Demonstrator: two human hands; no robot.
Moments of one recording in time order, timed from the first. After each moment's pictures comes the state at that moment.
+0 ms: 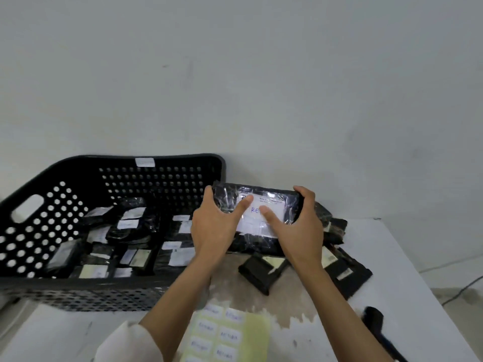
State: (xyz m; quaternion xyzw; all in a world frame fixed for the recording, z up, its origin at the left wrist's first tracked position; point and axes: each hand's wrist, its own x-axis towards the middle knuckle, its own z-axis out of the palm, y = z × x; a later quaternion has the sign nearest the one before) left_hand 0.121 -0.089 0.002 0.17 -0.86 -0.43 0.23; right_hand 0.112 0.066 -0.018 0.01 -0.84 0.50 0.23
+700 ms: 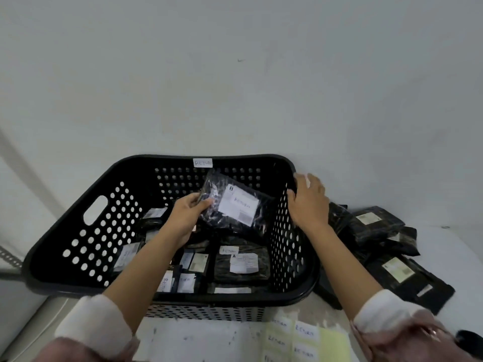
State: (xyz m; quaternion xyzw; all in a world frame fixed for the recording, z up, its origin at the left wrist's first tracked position) left_hand 0.082 -0.353 -0.021 0.15 -0.71 -0.68 0.04; right_hand 0.026 -0.103 -0.020 0.03 -0.96 0.24 0.11
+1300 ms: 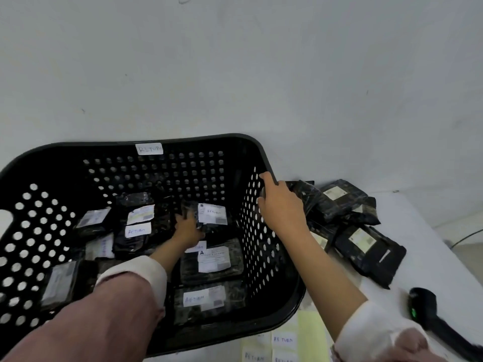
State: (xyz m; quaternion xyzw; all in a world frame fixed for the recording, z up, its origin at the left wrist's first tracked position) left_hand -0.016 -0.323 -0.153 0.12 -0.93 -0.28 -0.21; right_hand 0.017 -0.107 -0.039 0.02 -0.98 0.17 0.05
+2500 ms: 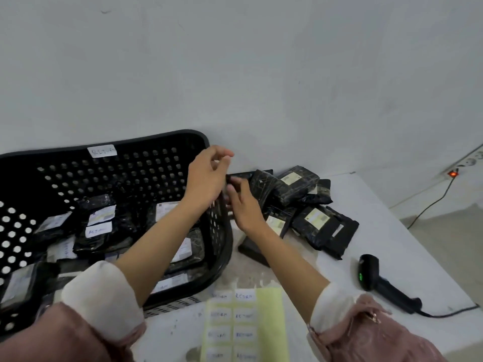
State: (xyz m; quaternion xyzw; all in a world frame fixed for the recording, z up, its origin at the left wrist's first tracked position) left_hand 0.039 -0.146 0.007 -0.08 -0.84 -0.53 0.11; right_hand 0.056 -0.048 -0.077 0.00 -0.77 0.64 0.00
